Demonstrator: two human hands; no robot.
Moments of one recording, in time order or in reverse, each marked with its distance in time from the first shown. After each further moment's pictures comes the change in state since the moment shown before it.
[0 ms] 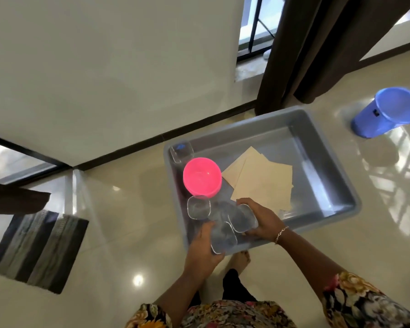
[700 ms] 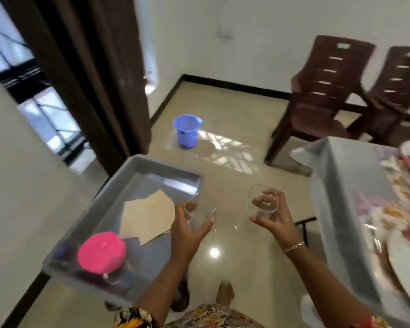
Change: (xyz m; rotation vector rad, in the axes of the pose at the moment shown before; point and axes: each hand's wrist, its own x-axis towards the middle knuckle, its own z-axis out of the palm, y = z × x) left_hand -0.061 0.146 0.022 -0.189 -0.489 0.729; right_hand -0.302 -0.071 0.054 0.648 1.483 0.088
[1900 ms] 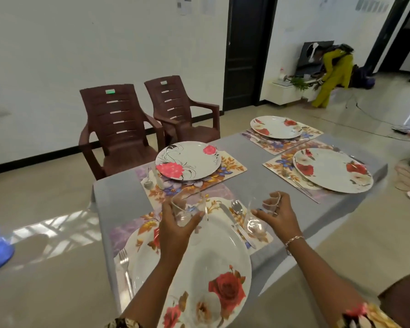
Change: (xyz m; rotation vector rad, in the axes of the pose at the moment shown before) left_hand -0.163 0.210 0.534 -0.138 -0.607 0.269; right_hand -0.247 0.018 -0.554 -0.252 0.969 0.184
